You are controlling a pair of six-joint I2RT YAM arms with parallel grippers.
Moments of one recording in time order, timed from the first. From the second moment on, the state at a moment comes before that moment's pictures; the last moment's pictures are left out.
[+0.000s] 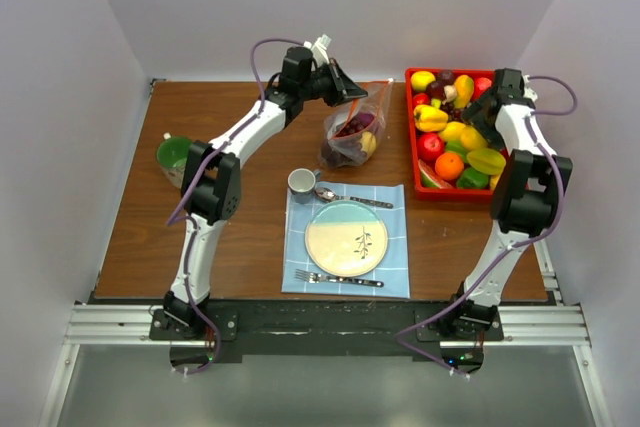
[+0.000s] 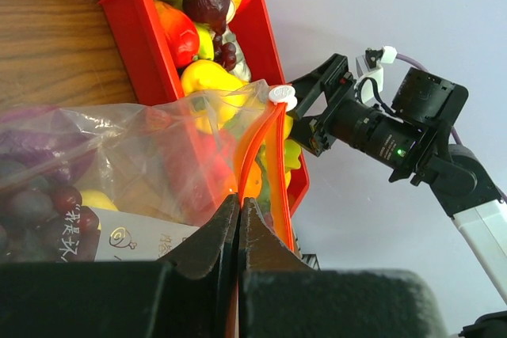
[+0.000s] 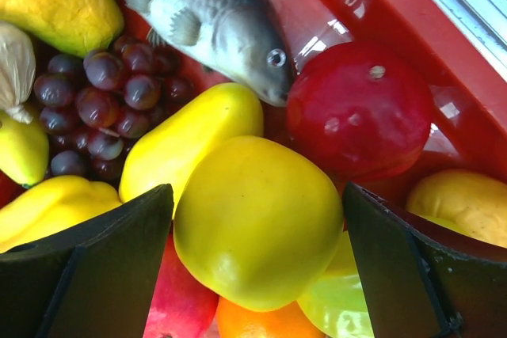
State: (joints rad) left arm -0.46 2.30 2.05 -0.01 0.57 -0.96; right arm -0.20 2.01 1.67 -0.60 0.24 0.62
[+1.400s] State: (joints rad) left arm -0.46 2.30 2.05 -0.01 0.57 -0.96; right arm -0.07 1.98 1.62 -0.60 0.25 0.49
